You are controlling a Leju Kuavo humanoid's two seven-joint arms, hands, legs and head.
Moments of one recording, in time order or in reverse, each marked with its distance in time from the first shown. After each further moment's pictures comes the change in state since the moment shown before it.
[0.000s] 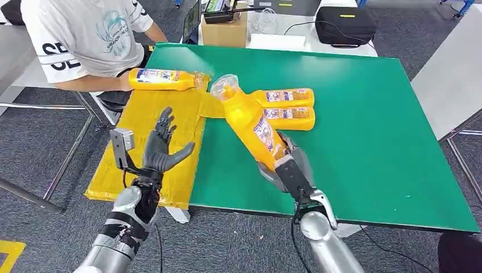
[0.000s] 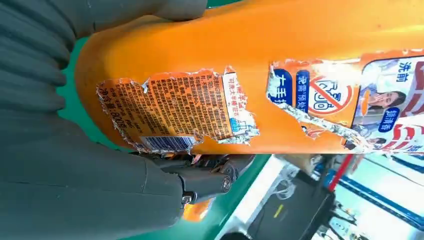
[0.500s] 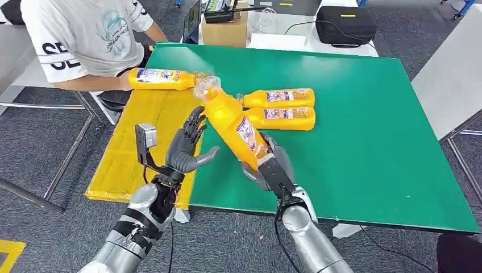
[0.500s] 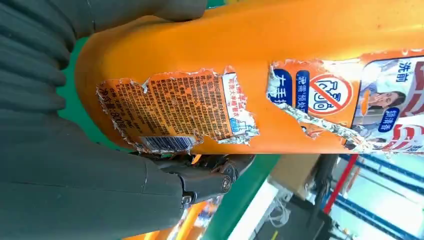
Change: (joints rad) left arm -0.029 -0.019 -0.147 -0.008 0.108 -0.051 0.033; right arm -0.087 0.090 0.026 0.218 -0.026 -0.013 -0.103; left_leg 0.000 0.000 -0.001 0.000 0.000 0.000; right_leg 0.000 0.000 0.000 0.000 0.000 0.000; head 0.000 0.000
